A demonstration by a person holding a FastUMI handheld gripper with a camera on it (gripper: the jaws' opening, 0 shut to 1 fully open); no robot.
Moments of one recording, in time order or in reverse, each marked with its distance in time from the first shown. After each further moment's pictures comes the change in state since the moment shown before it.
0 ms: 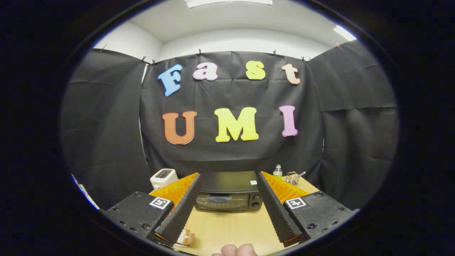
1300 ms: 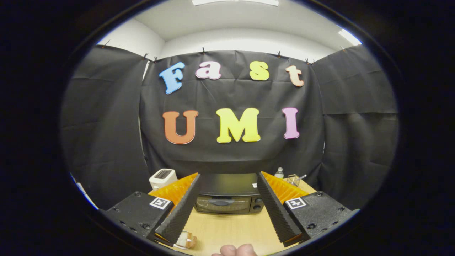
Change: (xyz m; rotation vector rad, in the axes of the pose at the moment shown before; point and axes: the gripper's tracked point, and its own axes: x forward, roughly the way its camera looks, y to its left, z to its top) arm 0.021 0.020 0.007 -0.052 0.023 -0.018
